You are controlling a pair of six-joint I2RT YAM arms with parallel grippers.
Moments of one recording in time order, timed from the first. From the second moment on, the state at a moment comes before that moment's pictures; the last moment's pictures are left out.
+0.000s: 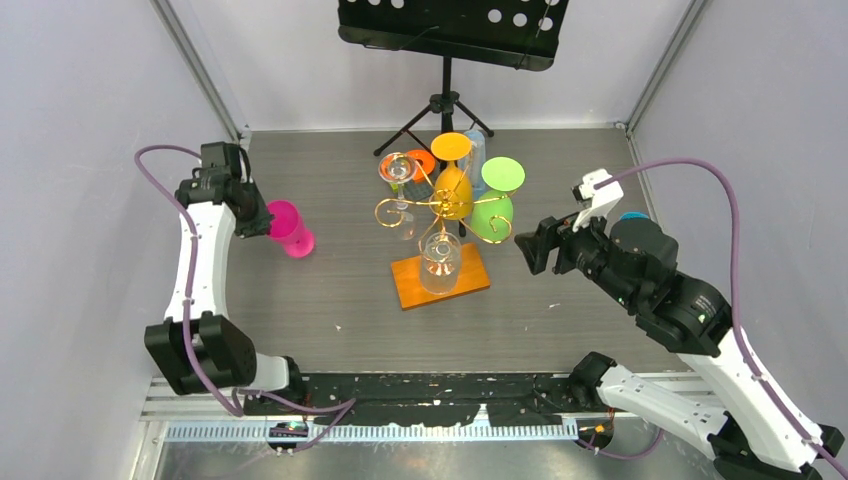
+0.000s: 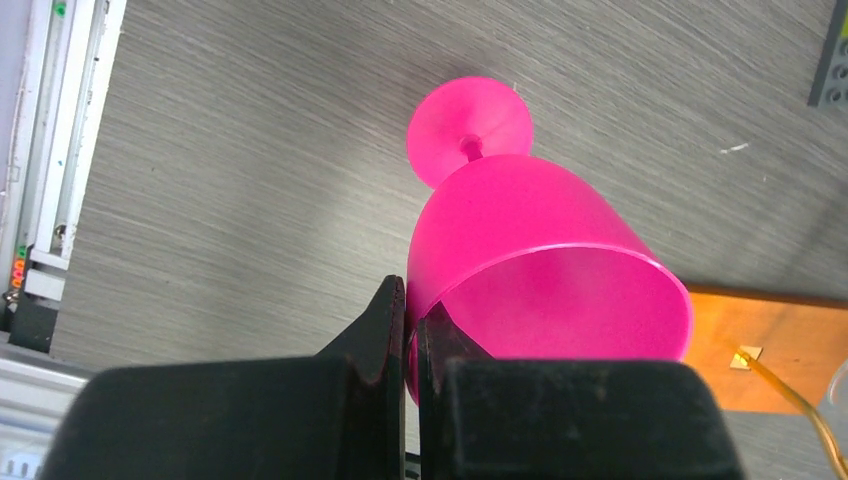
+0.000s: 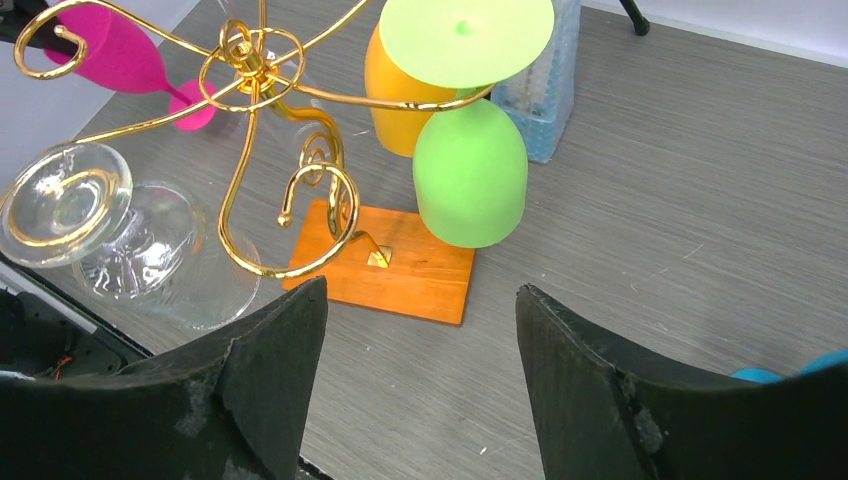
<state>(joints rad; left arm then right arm) 0.16 1.36 1.39 -1.05 -0.04 -0.29 0.74 0.75 1.21 -0.75 0.23 0.20</state>
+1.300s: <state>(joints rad) 0.20 1.59 1.54 -1.06 -0.04 -0.31 0.74 0.65 1.21 -0.88 0.29 0.19</state>
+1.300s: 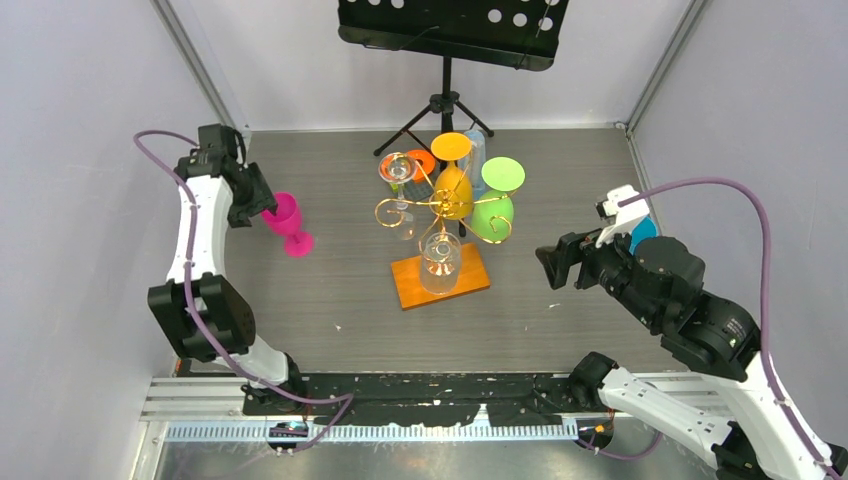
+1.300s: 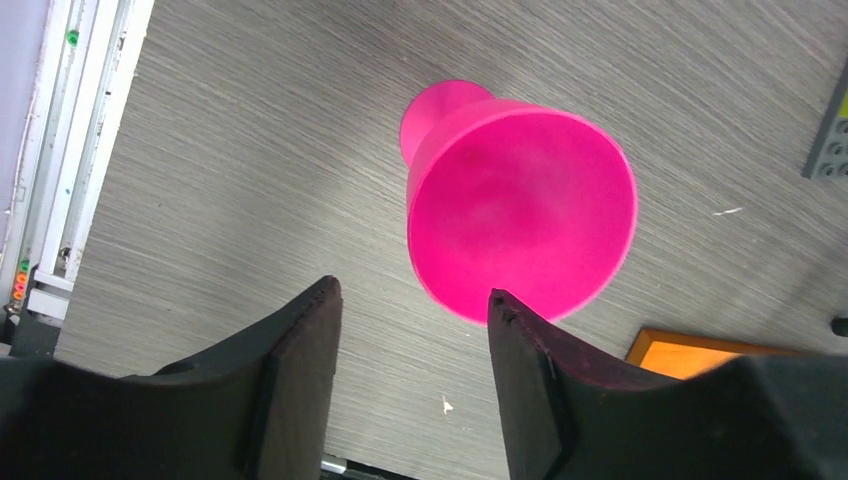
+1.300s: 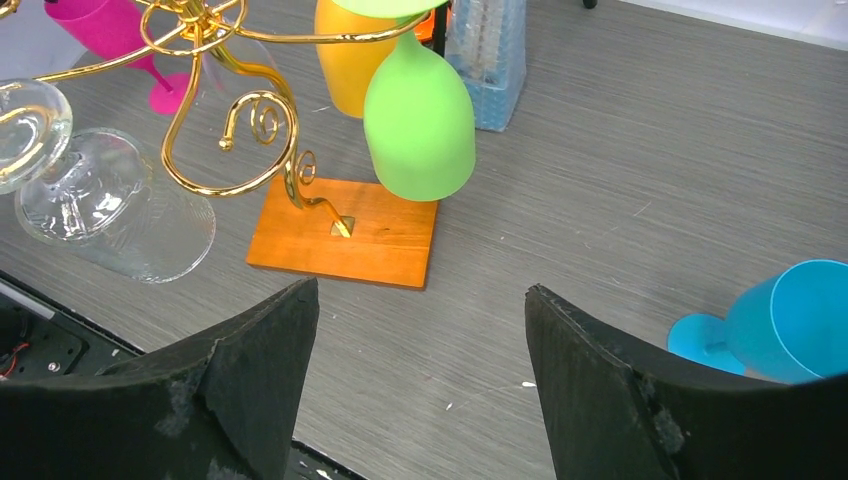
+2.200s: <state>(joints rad) -0.08 1.22 1.41 -1.05 0.09 -0.26 0.63 1.00 1.52 -0.86 0.24 0.21</state>
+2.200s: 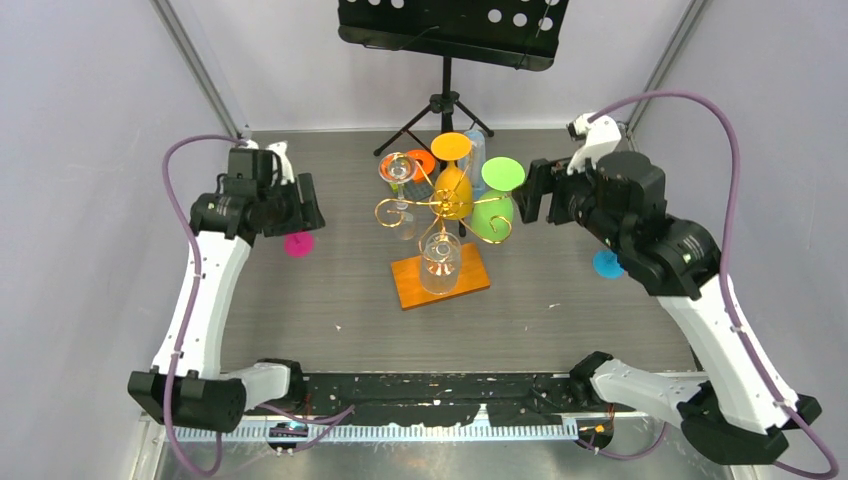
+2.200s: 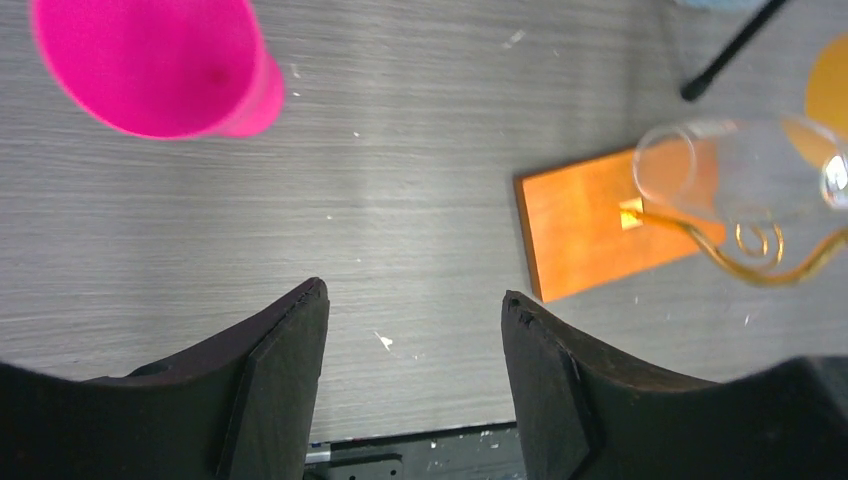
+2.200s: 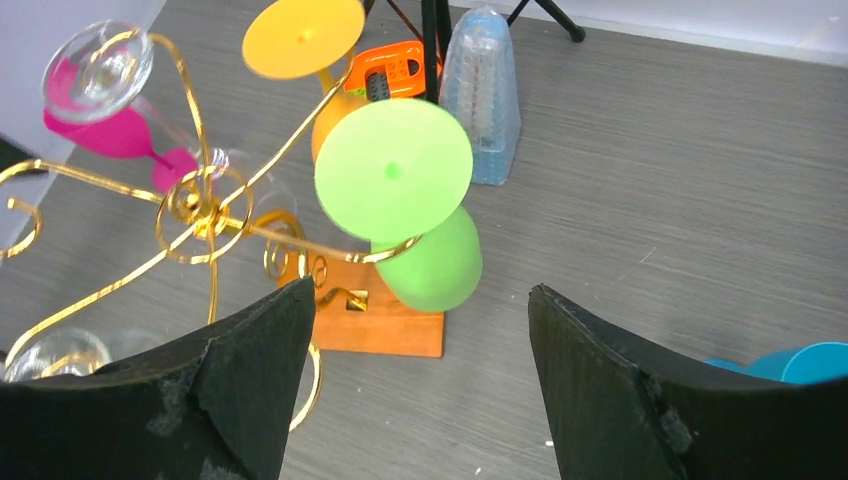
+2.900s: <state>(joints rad) -0.30 1.01 1.20 -1.00 0.23 -0.20 0.30 1.16 1.50 -0.72 -0.18 0.44</state>
